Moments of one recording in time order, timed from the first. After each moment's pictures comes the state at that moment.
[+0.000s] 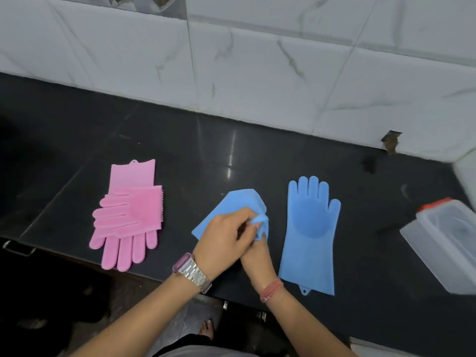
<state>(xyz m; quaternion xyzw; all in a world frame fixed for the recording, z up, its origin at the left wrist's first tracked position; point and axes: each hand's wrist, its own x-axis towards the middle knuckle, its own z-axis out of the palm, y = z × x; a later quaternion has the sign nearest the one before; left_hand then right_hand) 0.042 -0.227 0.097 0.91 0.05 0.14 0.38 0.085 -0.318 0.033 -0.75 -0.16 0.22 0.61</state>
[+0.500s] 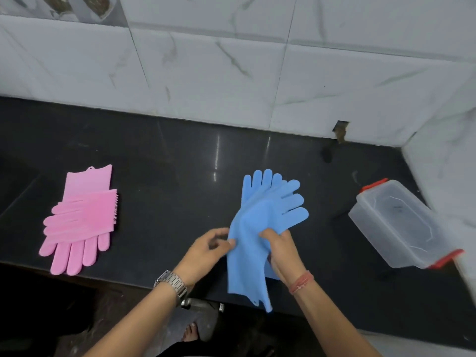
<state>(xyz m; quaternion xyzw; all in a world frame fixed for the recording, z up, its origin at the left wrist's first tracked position) 0.057 -0.311 0.044 0.71 0.23 -0.09 0.66 0.147 -0.473 0.042 -0.62 0.00 0.28 0.73</state>
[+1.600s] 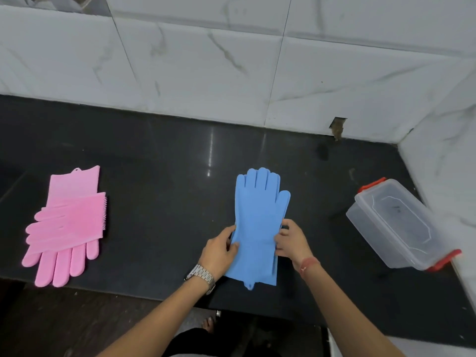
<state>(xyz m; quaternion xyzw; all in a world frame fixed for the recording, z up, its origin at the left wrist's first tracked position) 0.105 -0.323 -0.026 0.86 0.19 -0.05 0.47 0.203 -0.500 -0.006 -0.76 0.08 0.30 0.58</state>
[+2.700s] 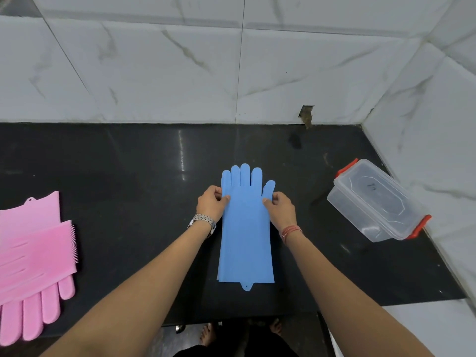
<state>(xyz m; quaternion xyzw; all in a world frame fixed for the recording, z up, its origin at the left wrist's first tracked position) 0.233 -0.289 -0.027 0.82 0.25 -0.01 0.52 0.257 -0.476 -0.014 -0.85 0.12 0.12 0.49</state>
